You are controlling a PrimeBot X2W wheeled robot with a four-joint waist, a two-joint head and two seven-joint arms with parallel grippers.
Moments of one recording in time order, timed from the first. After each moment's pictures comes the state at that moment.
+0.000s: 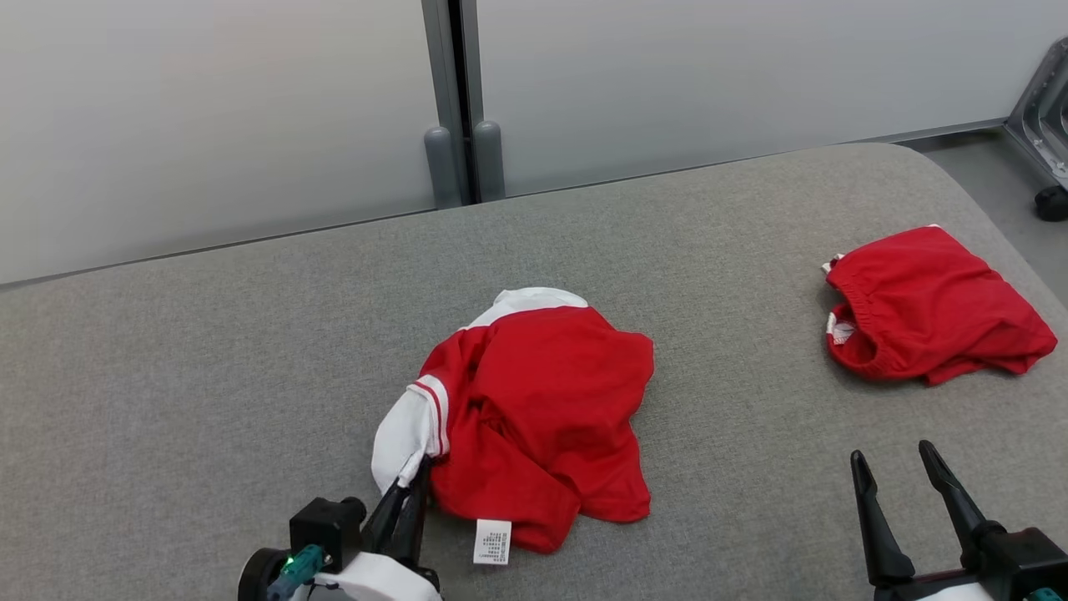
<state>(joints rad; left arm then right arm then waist) -0.09 0.05 -0.35 0.45 -0.34 -0.02 -0.26 0.10 -0.05 -0.04 0.12 0.05 0.13 -0.26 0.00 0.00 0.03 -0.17</state>
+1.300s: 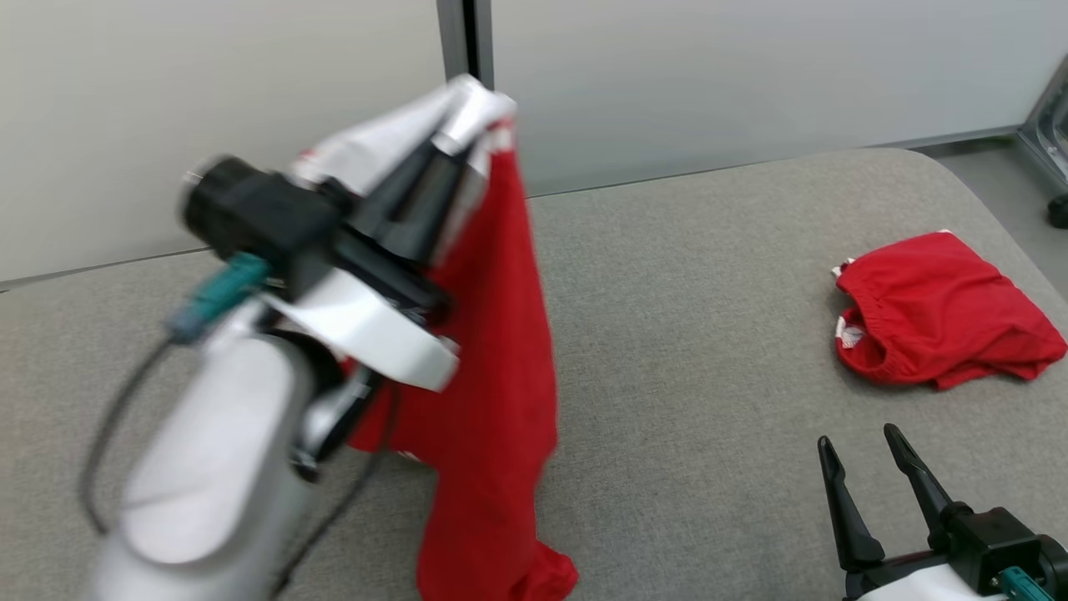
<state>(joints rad) -0.60 0.26 -0.45 -0.03 -0.43 -0.13 -0.02 0.05 -0.05 0.02 0.15 0.06 0.13 -0.26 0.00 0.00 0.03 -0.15</state>
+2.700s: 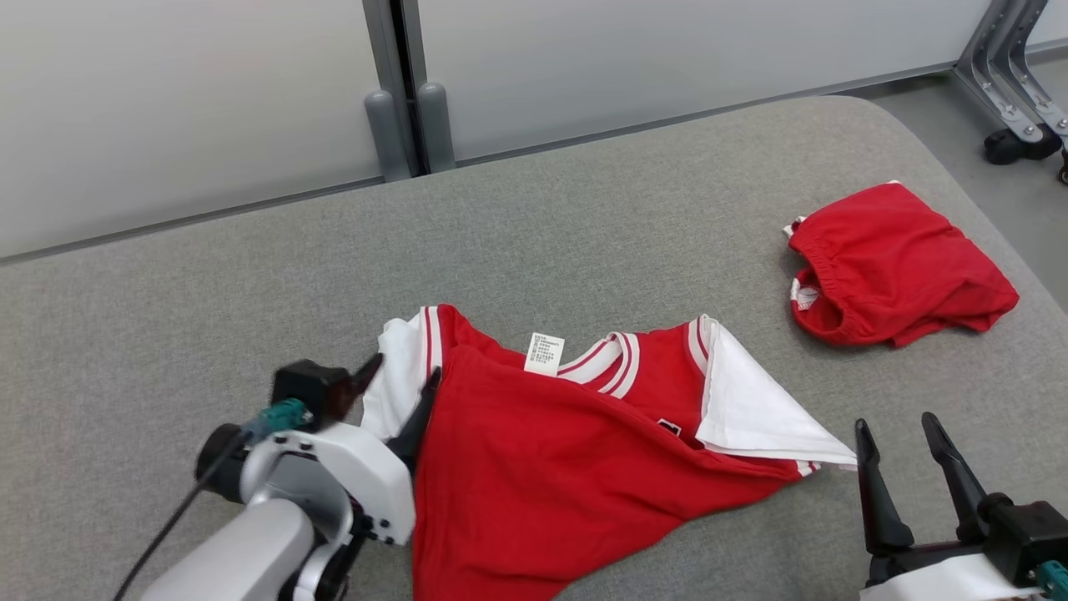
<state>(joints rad) -0.45 0.41 -0.89 0.25 -0.83 0.22 -0.07 0.05 -0.05 -0.04 0.13 0.12 0.13 -0.26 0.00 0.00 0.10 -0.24</state>
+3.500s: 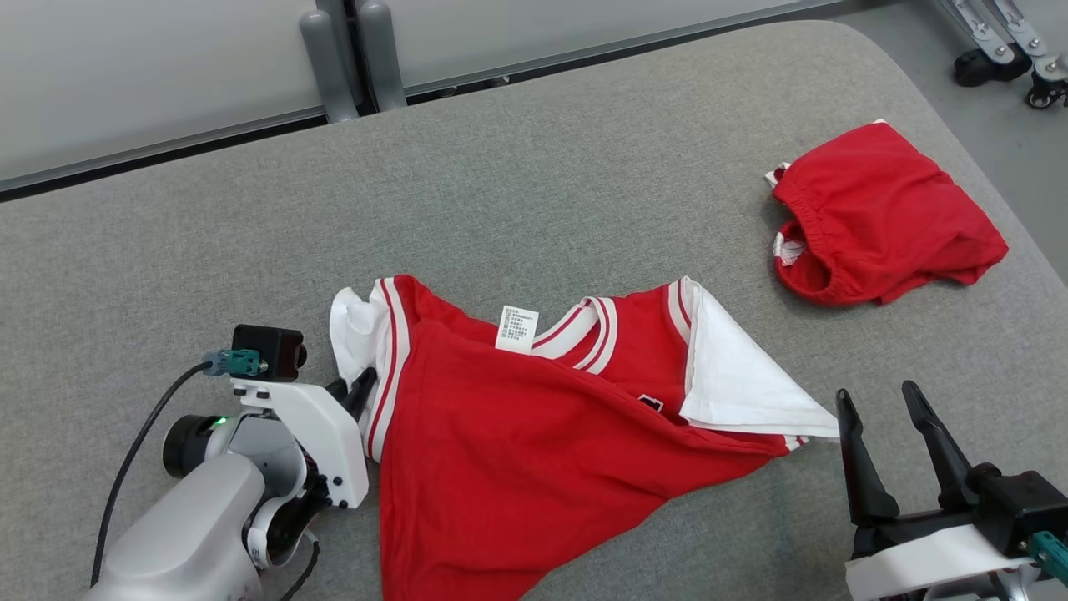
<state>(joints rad) -0.56 0.39 -0.85 0.56 -0.99 0.05 0.11 -0.01 -0.05 0.00 0.14 0.14 0.13 -0.26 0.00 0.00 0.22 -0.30</state>
